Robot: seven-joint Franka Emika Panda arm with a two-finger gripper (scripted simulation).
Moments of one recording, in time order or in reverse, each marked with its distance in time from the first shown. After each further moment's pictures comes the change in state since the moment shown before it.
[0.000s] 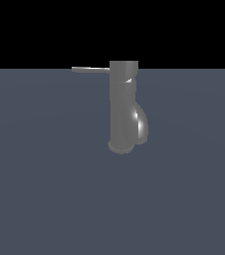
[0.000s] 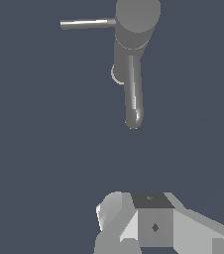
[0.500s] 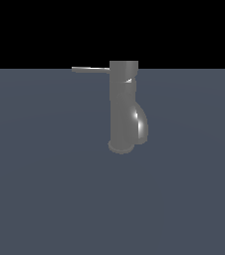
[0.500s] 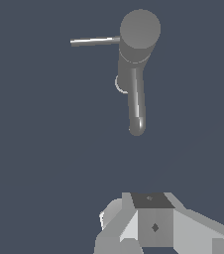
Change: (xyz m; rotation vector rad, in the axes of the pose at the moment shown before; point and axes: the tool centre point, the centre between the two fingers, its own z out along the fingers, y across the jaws) arm 0.005 -0.005 -0.015 0.024 0.051 -0.003
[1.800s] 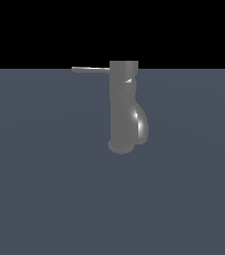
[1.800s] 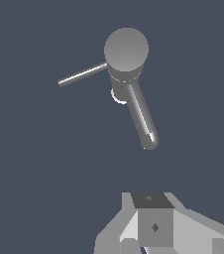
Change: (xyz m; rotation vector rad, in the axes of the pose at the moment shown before) arm 0.066 -0.013 0.018 0.051 -0.013 0.287
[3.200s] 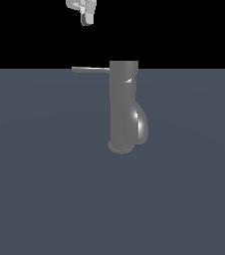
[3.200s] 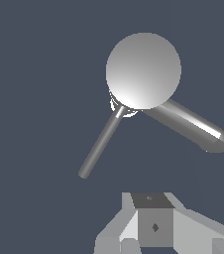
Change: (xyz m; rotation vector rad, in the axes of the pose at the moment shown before) arm 0.119 -0.072 0.095 -0.007 -0.030 0.682
